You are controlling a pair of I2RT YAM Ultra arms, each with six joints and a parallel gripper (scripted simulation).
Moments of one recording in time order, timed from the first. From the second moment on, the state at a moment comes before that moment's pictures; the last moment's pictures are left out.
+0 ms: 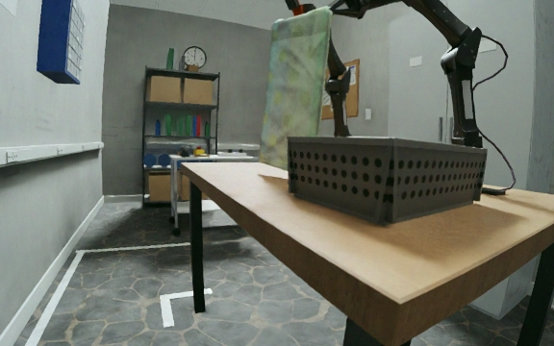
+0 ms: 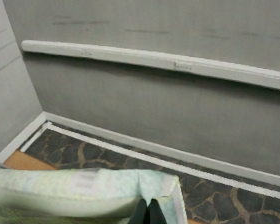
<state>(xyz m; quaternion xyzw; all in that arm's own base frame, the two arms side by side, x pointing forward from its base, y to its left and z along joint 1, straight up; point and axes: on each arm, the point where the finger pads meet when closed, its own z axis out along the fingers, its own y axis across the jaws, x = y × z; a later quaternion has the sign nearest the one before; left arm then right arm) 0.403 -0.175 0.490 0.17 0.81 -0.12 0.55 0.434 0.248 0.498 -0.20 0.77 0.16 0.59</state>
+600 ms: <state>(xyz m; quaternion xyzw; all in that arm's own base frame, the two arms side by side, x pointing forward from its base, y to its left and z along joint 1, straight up) 0.497 -0.162 0.480 0.13 0.79 -0.10 0.59 0.519 0.259 0.472 -0.17 0.72 0.16 0.65</state>
